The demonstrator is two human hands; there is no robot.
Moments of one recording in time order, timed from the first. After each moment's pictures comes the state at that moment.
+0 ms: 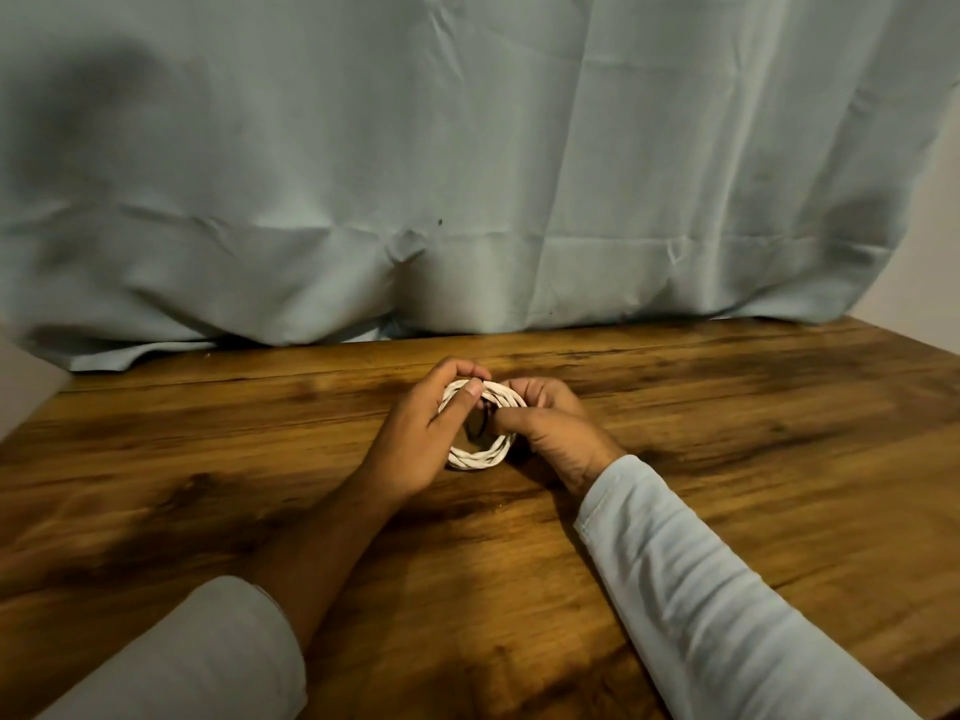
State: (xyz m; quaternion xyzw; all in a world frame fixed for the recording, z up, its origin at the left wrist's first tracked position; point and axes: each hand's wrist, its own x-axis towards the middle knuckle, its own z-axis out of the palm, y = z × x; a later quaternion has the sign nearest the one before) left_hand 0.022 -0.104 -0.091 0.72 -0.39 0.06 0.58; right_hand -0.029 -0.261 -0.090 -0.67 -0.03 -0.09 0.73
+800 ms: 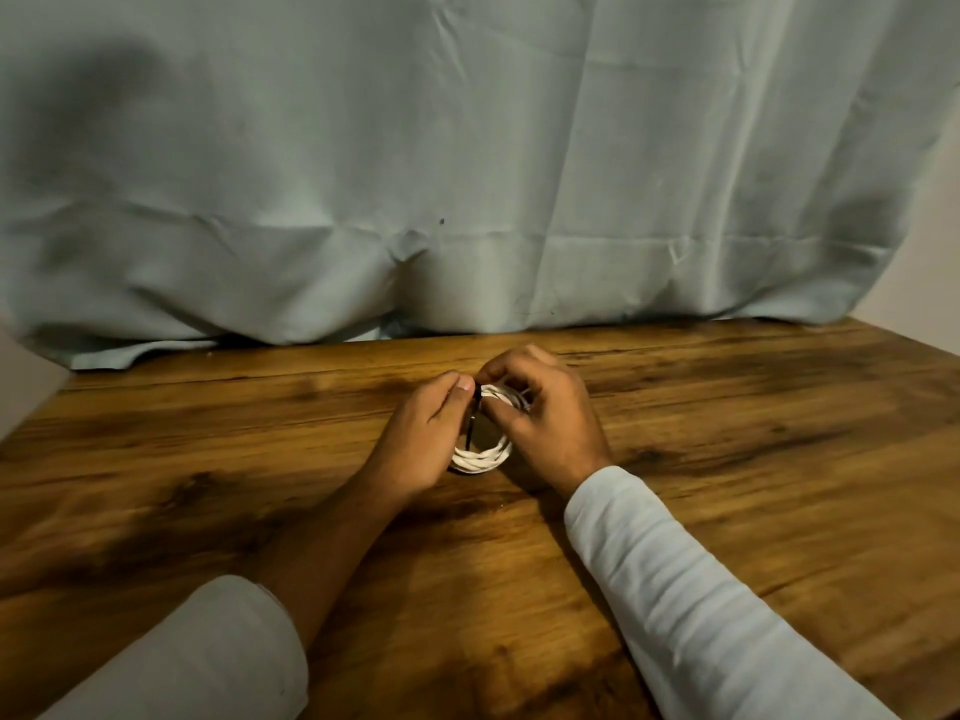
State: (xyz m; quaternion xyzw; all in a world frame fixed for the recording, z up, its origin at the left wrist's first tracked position) left_hand 0.018 -0.107 -0.089 0.75 -0.34 0.03 0.56; right_hand -0.035 -0.262 -0.080 -0.85 -0.12 -0.40 0.32
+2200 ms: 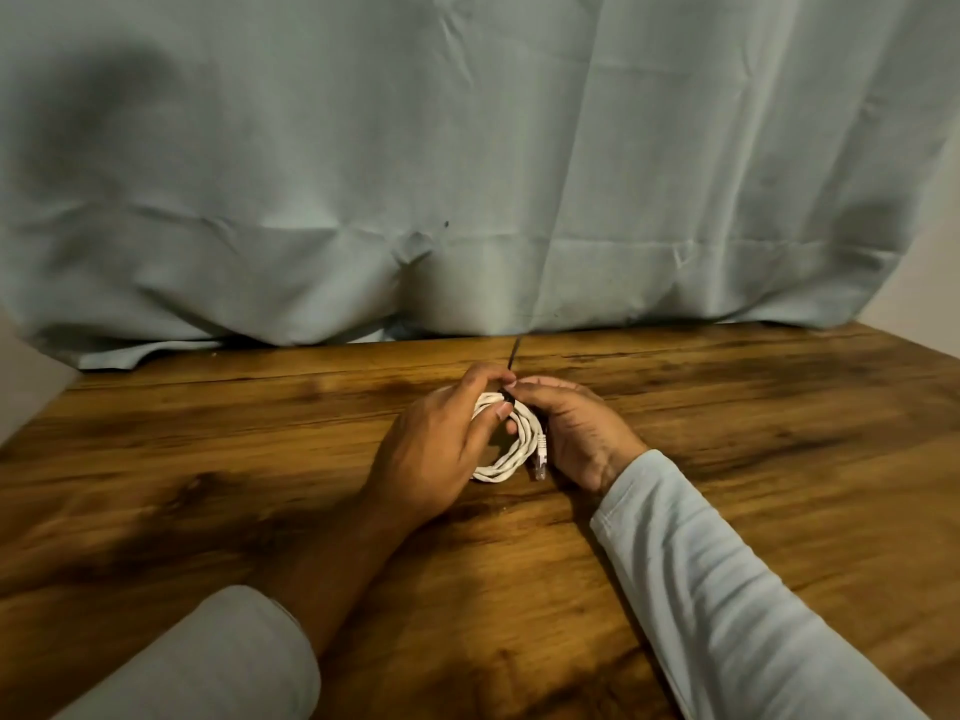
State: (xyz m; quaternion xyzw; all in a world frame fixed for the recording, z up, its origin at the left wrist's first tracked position) left_hand 0.005 -0.104 -0.091 0.80 -0.42 0.20 0.37; right_hand -0.036 -0.273 -0.074 -0.57 0.03 -0.06 0.82
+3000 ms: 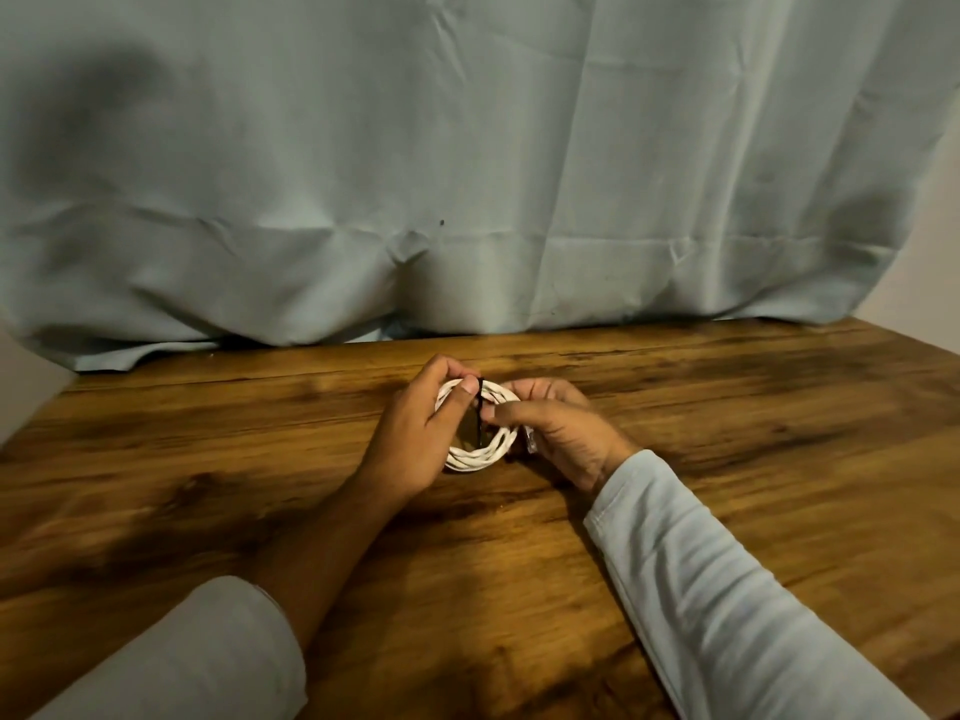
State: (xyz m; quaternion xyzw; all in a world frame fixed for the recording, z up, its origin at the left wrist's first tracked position) left_hand 0.023 -0.102 -0.094 0.74 -0.36 0.10 0.56; right_hand -0.035 -0.271 -0.081 -0.69 -0.03 -0.04 0.73
